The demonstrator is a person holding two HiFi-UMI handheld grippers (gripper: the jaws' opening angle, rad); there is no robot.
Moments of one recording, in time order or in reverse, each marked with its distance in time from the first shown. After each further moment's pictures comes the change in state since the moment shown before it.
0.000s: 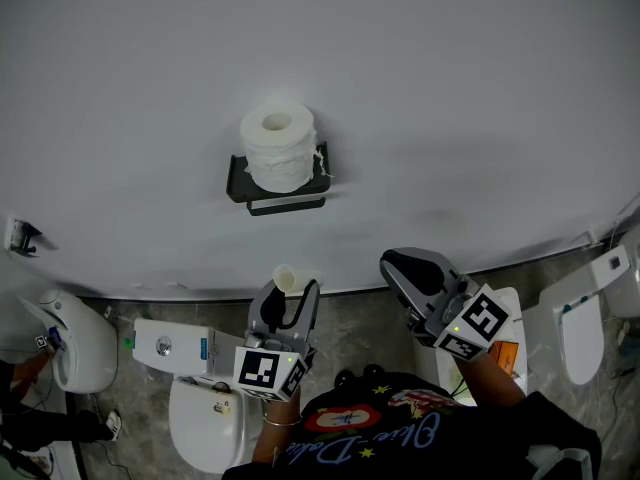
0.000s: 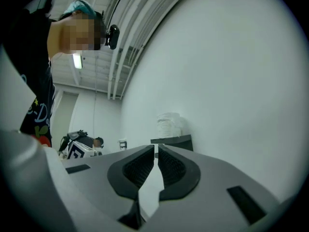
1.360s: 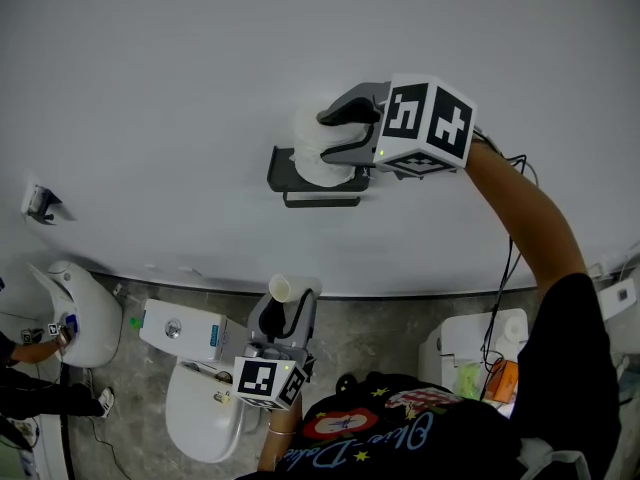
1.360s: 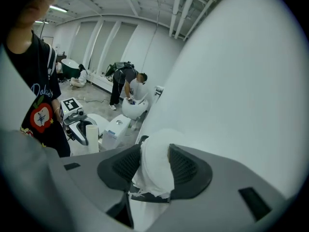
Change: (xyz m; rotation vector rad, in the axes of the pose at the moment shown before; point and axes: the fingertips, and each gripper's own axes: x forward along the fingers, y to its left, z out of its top) left arm -0.054 0.030 0.004 -0.058 -0.037 0.163; right arm 0.199 -0.016 0.053 -0.728 0.728 0.500
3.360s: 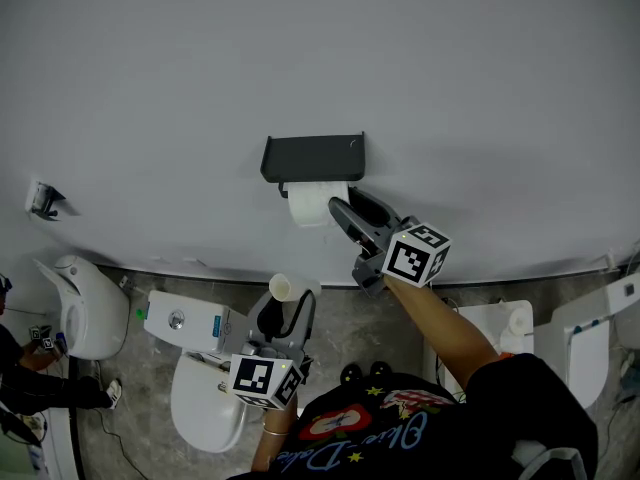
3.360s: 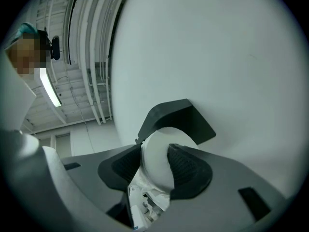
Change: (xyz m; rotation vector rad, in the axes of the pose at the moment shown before) left arm -0.006 -0.005 -0.016 0.010 0.098 -0.005; right arm 0.047 0.068 -0.111 1.136 -0.895 -0.319
